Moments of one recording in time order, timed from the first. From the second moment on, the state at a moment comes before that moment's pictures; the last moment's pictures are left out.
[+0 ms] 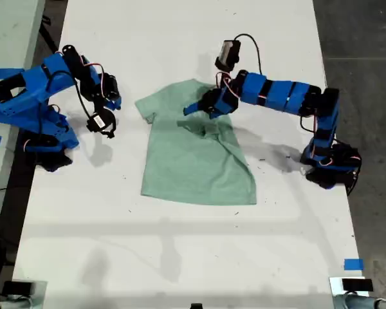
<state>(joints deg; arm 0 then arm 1) -26.9 120.2 114.4 78.9 20.7 28.0 72.1 73.0 68.2 -31.8</state>
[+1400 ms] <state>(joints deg) -34.7 89.0 93.3 74.2 38.1 28.4 133.6 111.7 80.2 -29.7</state>
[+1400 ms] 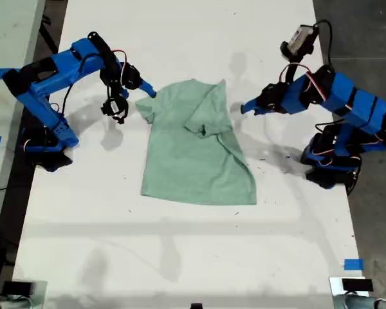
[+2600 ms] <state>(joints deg) -36.8 73.4 82.2 75.9 39.4 27.5 136.3 114.3 80.3 -28.7</state>
